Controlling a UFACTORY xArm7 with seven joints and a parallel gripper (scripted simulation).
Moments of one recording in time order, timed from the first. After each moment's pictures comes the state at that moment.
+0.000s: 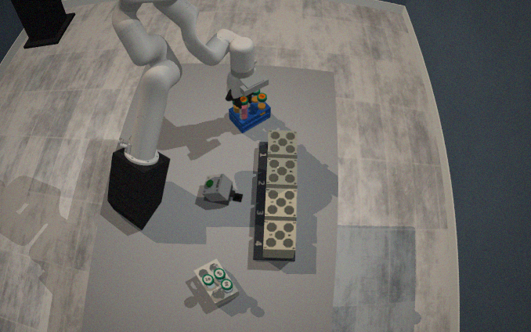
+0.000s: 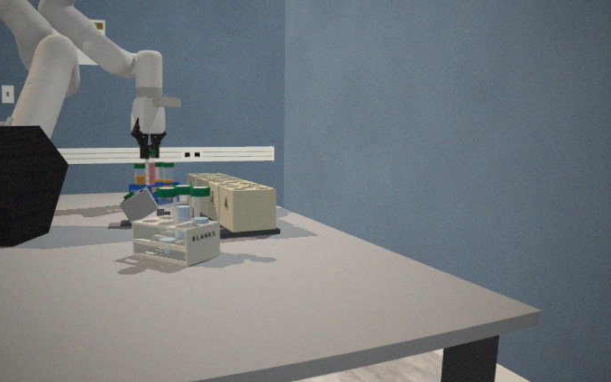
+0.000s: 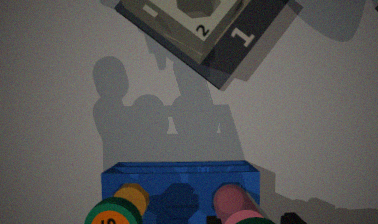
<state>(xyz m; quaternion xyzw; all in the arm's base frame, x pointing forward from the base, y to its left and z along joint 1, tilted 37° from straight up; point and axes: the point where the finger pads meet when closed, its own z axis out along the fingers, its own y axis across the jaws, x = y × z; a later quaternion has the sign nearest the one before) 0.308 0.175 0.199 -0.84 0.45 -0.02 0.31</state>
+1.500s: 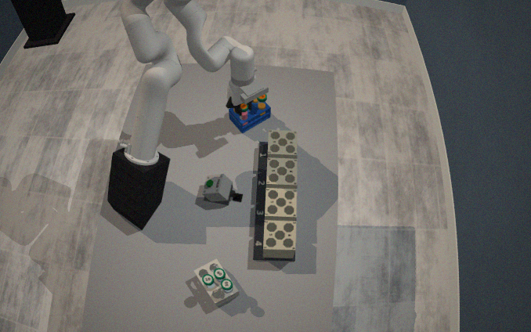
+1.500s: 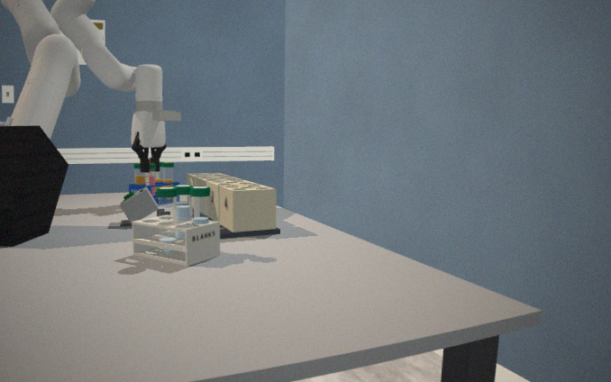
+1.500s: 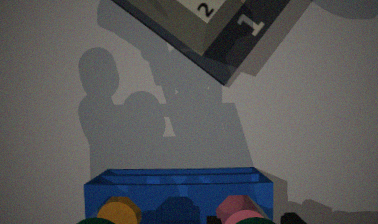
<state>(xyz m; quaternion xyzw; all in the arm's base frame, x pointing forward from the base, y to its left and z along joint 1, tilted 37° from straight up) 0.320 0.194 0.167 -0.84 0.45 -0.02 0.31</state>
